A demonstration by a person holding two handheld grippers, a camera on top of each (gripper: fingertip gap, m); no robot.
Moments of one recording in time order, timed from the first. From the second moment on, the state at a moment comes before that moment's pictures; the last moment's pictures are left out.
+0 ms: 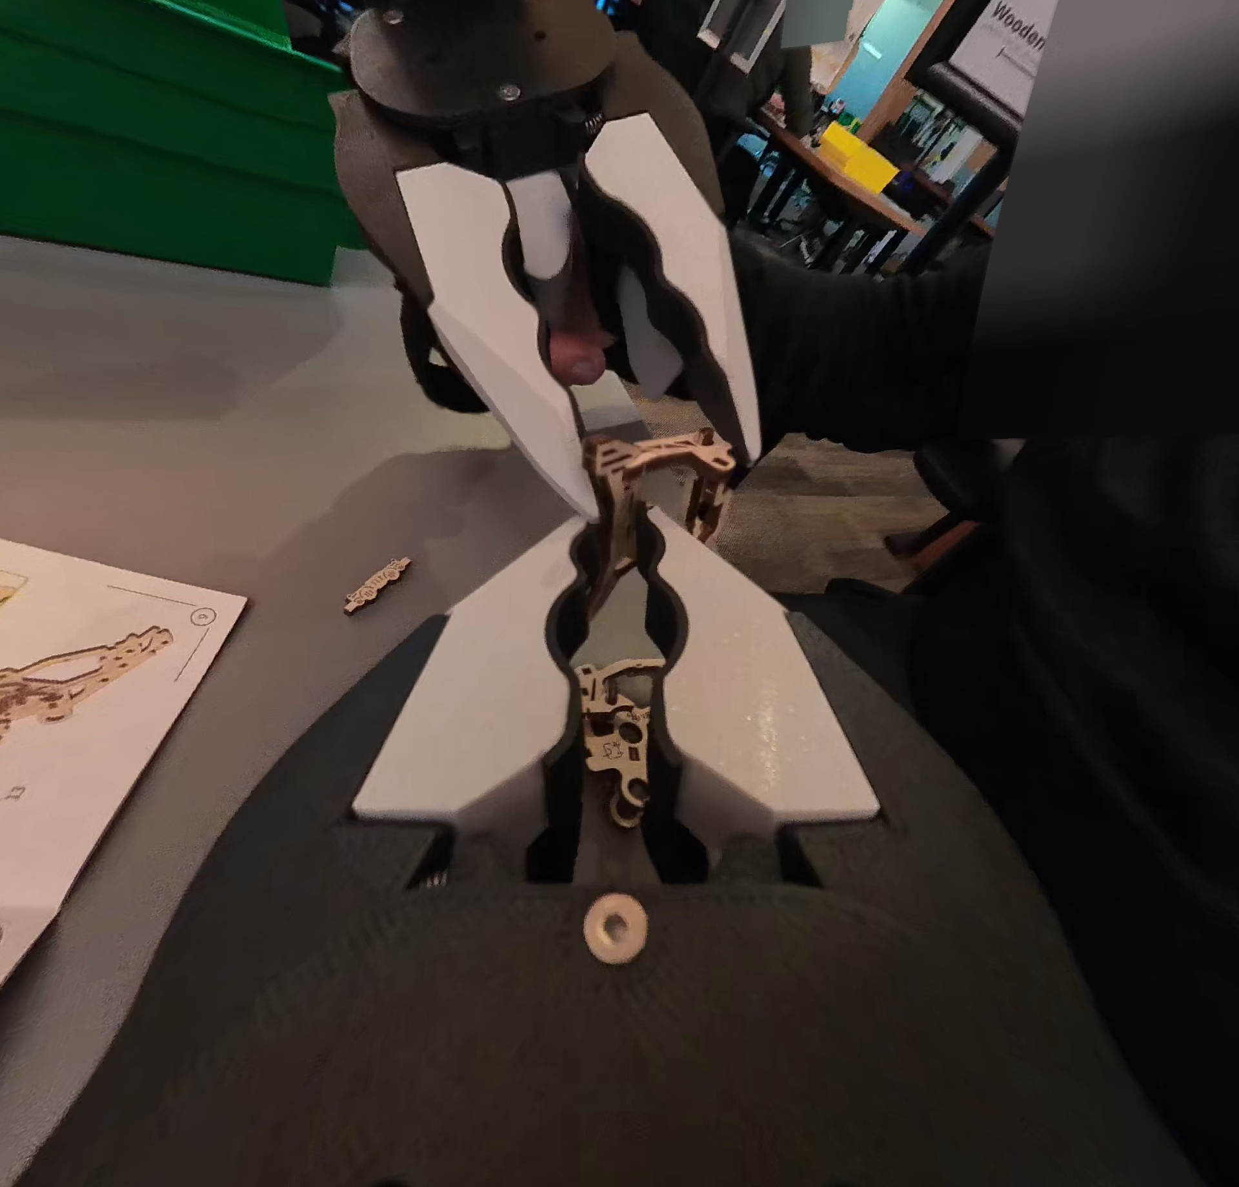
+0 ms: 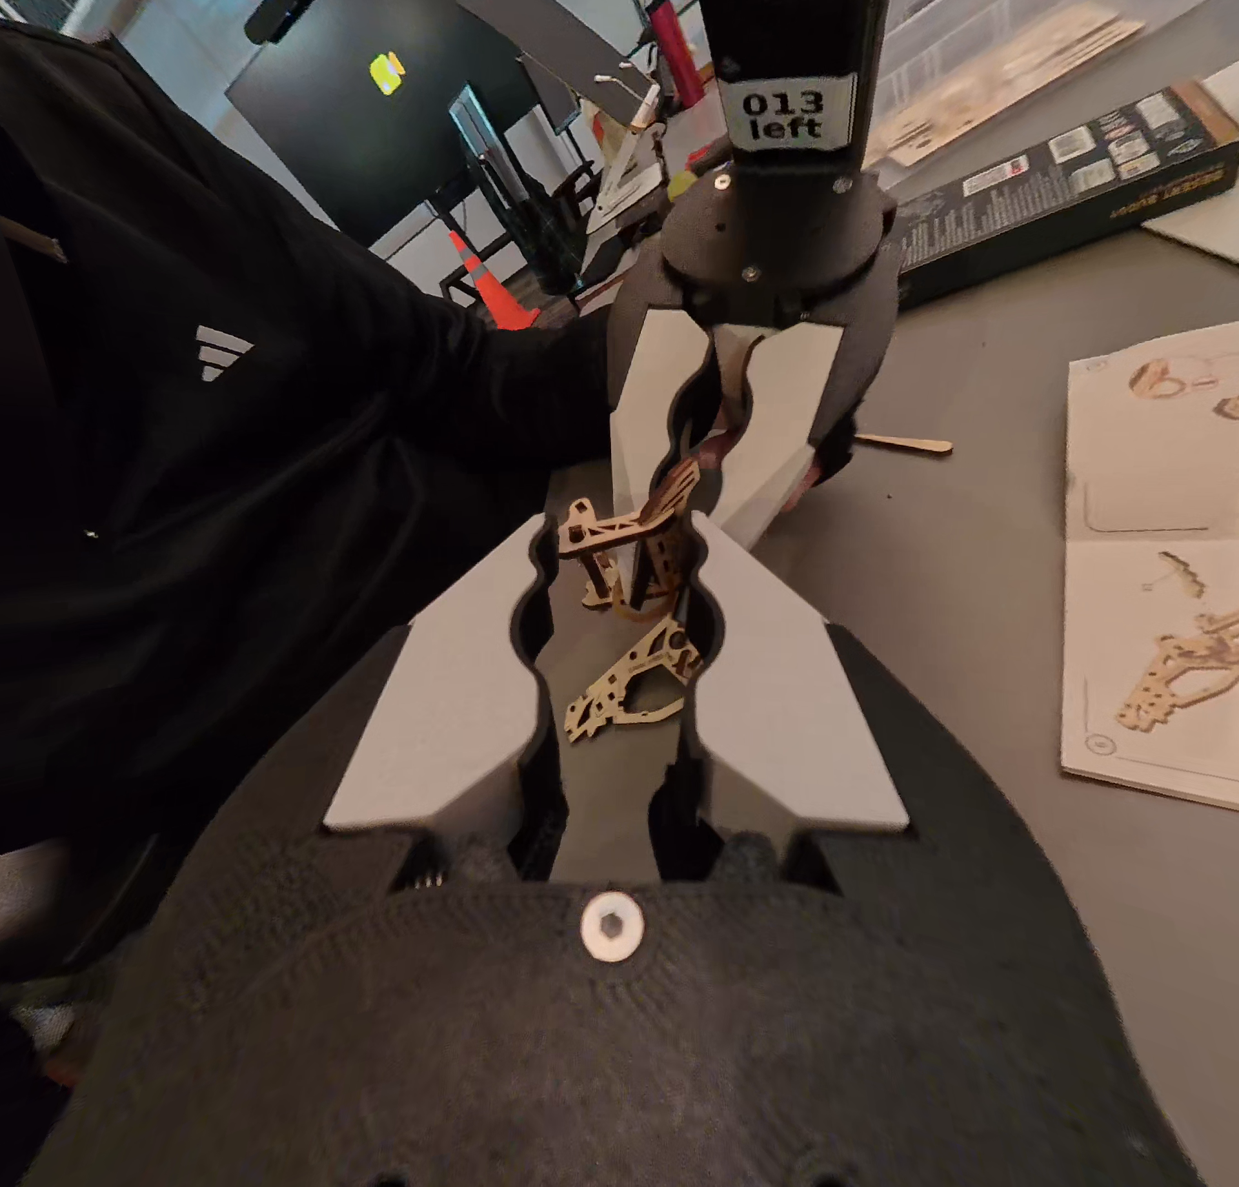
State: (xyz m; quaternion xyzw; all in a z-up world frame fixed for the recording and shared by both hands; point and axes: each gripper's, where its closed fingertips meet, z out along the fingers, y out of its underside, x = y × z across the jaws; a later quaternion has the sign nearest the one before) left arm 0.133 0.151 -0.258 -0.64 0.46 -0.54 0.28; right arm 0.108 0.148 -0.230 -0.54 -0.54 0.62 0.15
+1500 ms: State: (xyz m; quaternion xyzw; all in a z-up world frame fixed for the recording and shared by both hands) left arm 0.132 0.183 -0.233 -0.64 0.42 -0.52 0.38; right arm 0.121 0.176 -0.216 -0.60 -0.46 0.59 0.30
